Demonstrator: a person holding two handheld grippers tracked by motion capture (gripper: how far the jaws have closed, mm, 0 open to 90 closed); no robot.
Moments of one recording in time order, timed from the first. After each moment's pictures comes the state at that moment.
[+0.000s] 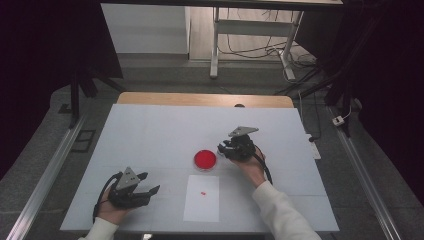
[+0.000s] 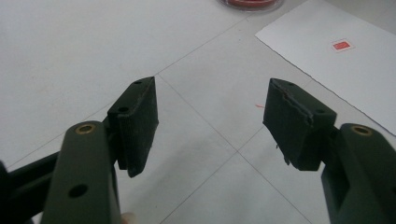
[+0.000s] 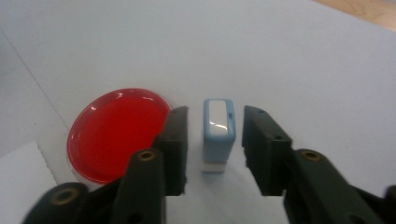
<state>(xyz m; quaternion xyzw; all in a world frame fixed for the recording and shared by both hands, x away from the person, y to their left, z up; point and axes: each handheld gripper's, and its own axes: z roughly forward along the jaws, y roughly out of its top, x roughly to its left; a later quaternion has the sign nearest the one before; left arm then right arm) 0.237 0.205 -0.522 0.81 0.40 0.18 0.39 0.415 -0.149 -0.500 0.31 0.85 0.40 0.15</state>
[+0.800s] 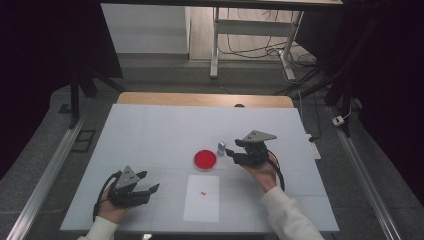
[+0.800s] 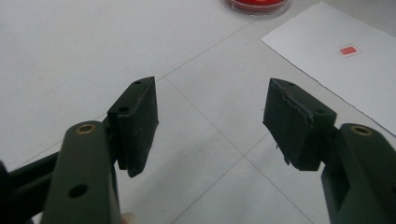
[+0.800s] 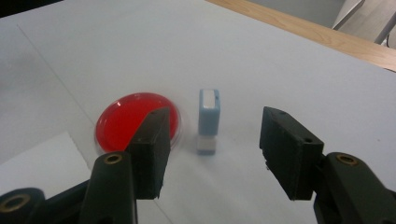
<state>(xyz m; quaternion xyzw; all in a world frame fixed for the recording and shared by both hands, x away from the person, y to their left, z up) 0.240 0.206 -0.523 0.81 0.40 0.18 0.39 0.386 -0.184 -0.483 0.30 0.82 0.46 0.17</state>
